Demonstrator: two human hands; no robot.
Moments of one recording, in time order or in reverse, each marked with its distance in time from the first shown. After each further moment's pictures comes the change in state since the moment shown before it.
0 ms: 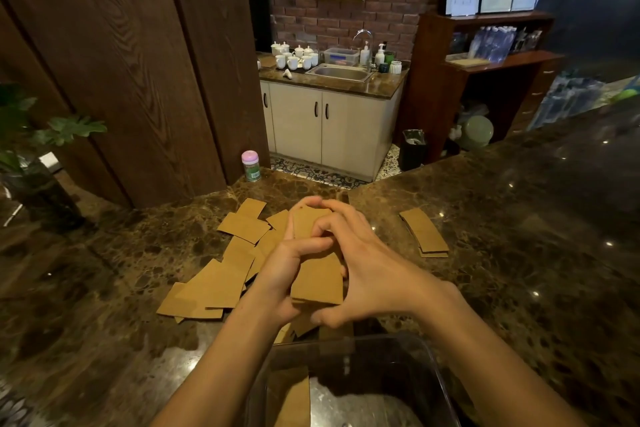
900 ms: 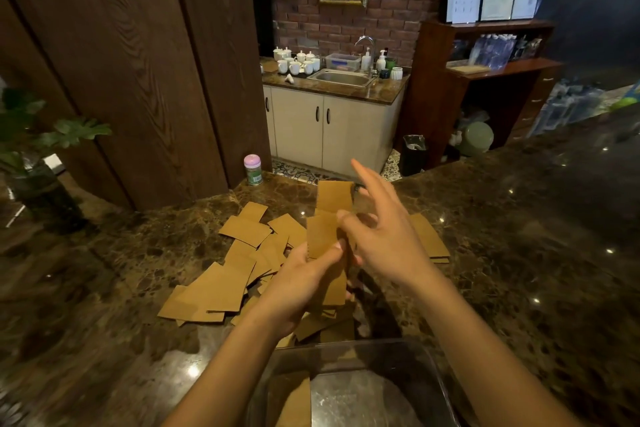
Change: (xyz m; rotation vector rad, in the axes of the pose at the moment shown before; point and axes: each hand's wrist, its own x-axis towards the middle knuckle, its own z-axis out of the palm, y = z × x) left_hand -0.007 -0.008 0.005 0.419 0.116 -0.108; right_hand 0.019 0.005 -0.009 0.328 0.524 0.231
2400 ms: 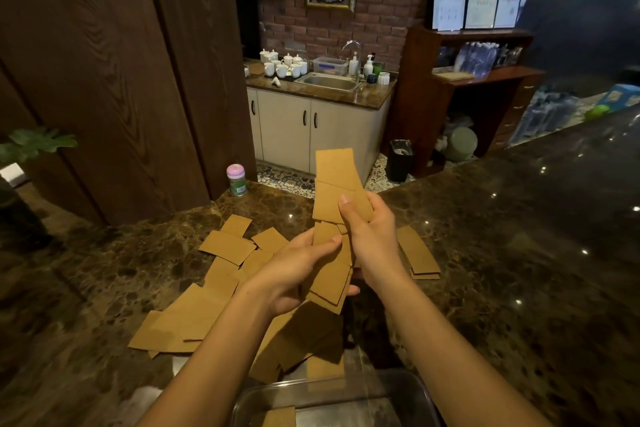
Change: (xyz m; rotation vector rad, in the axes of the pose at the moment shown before) left_hand 0.066 0.021 -0.009 -0.173 -0.190 -0.146; right_hand 0.053 0.042 0.024 0.491 0.289 0.278
